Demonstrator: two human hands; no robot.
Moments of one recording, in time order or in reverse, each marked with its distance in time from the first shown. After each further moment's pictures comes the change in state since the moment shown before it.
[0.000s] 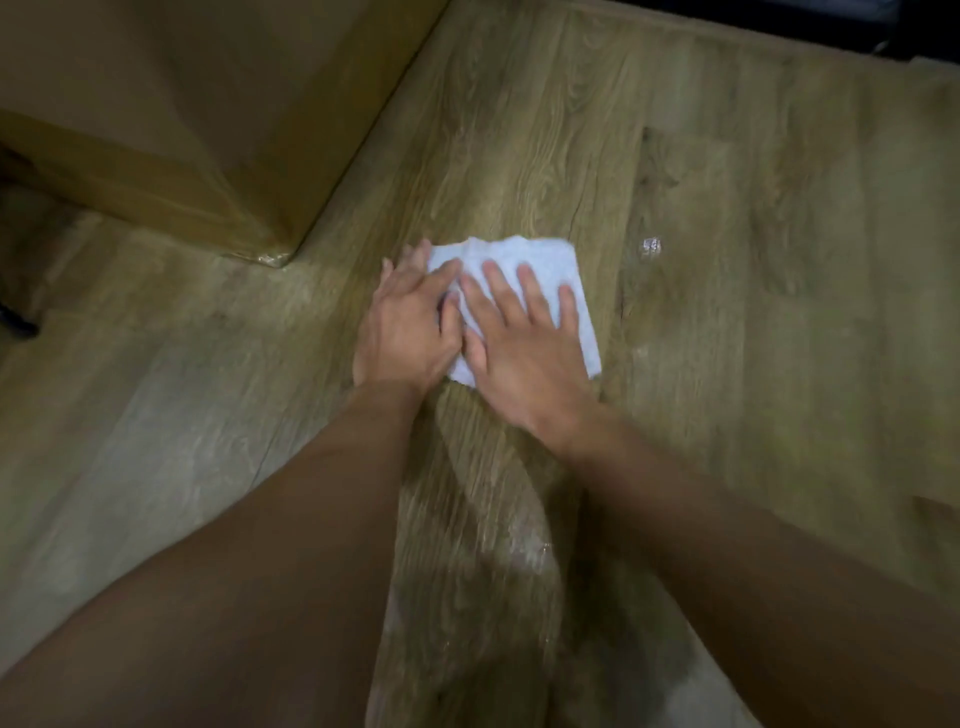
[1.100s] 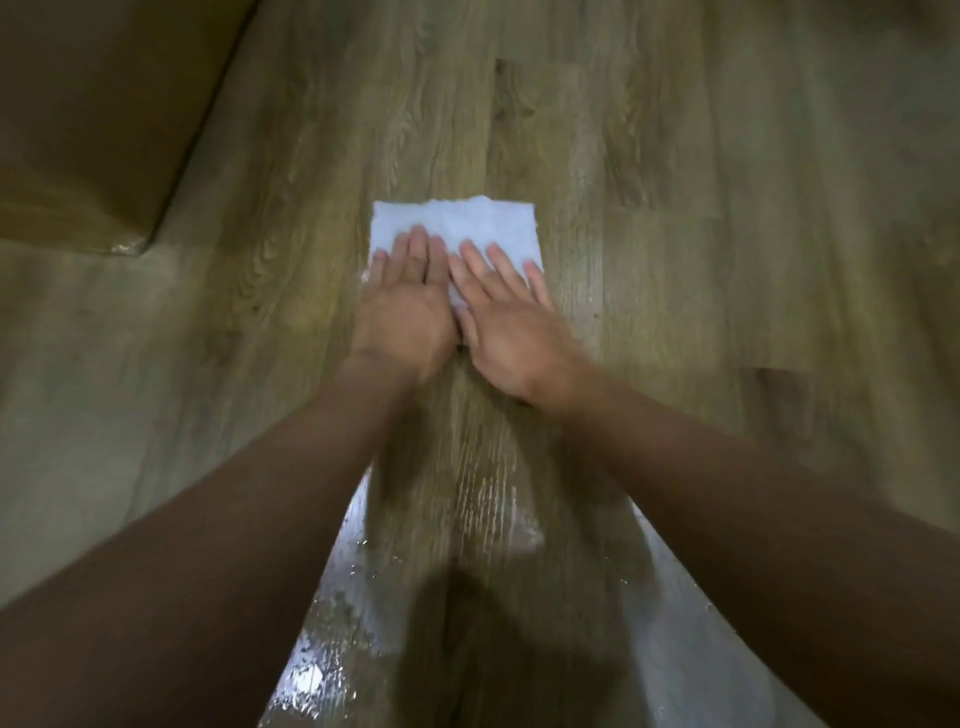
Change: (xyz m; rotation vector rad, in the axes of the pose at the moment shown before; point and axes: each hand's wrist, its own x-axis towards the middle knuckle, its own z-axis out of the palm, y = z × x) left_hand -0.026 0.107 0.033 0.530 -0.501 0.131; right_hand -0.069 0.083 -0.024 0.116 -0.125 0.082
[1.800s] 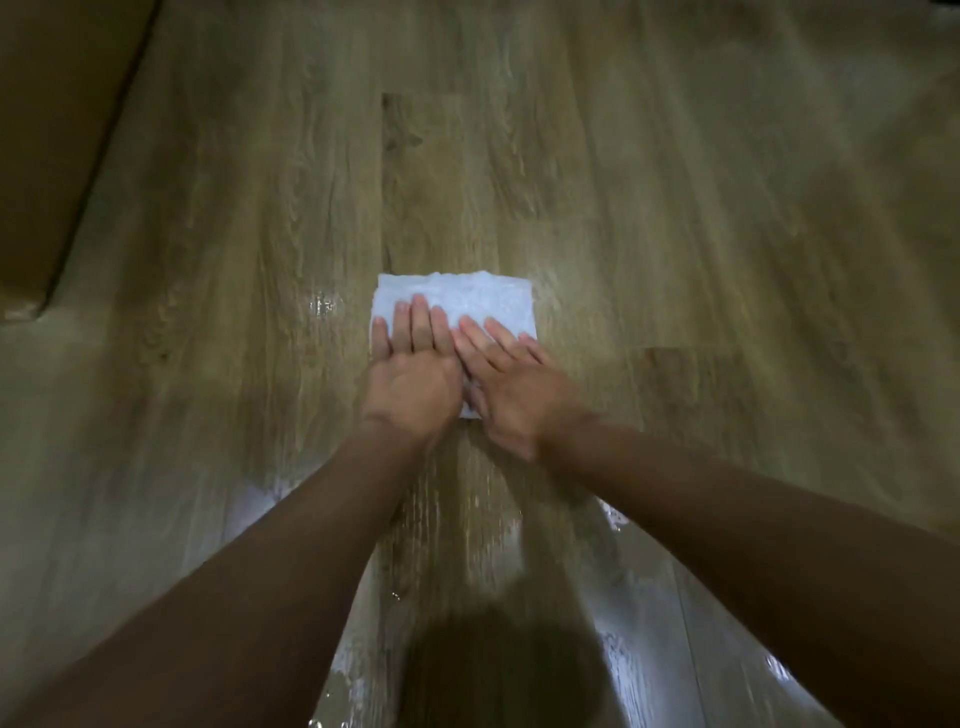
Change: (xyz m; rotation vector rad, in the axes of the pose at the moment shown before) left_hand -0.038 0.085 0.000 0.134 -0.114 0.156; right_hand -0.093 0.054 -0.014 -0.019 -0.123 0.070
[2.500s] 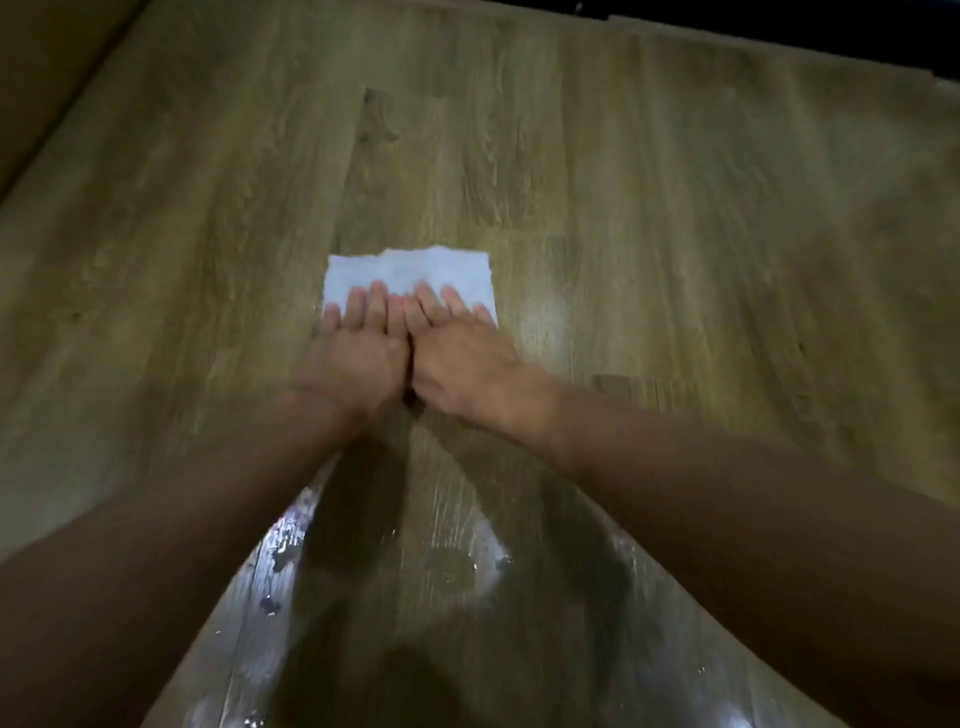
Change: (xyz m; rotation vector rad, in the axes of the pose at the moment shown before) left_hand 0.016 0.022 -0.008 0.009 -0.013 -0.045; right_hand 0.043 0.021 -0.022 0.009 -0.111 -0.042
